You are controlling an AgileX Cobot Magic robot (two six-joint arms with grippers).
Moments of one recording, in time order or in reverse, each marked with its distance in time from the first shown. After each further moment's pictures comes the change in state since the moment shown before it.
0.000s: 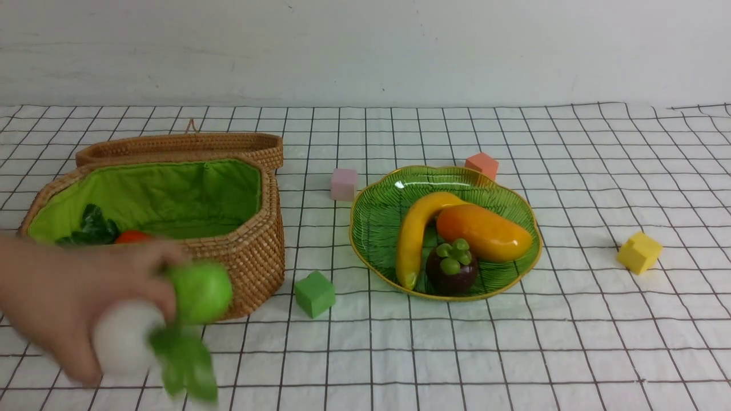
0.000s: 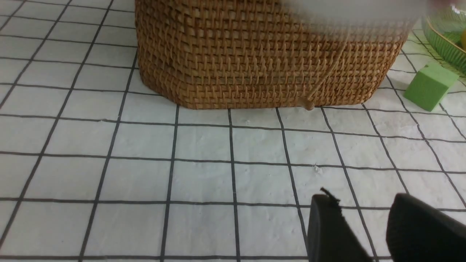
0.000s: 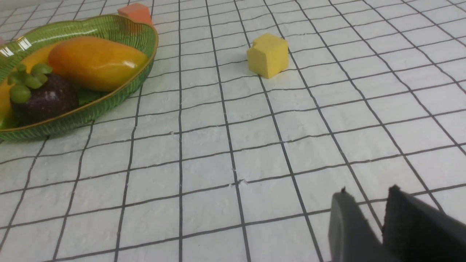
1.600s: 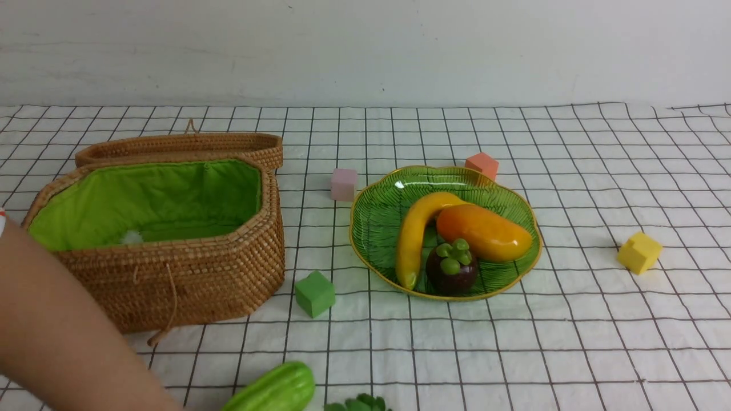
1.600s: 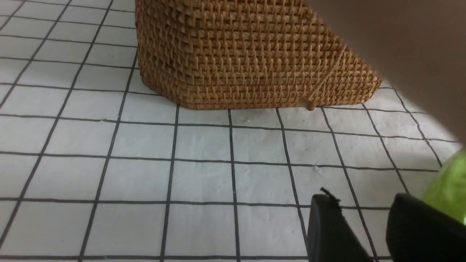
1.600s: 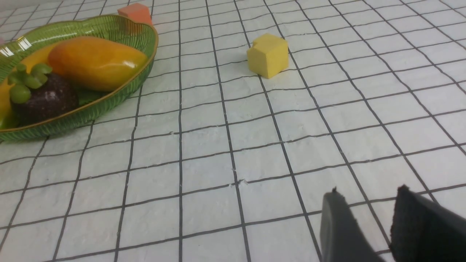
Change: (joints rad) right arm 0.000 0.000 0.000 0.000 0.000 0.000; left arm 0.000 0.000 0.000 0.000 0.000 0.000
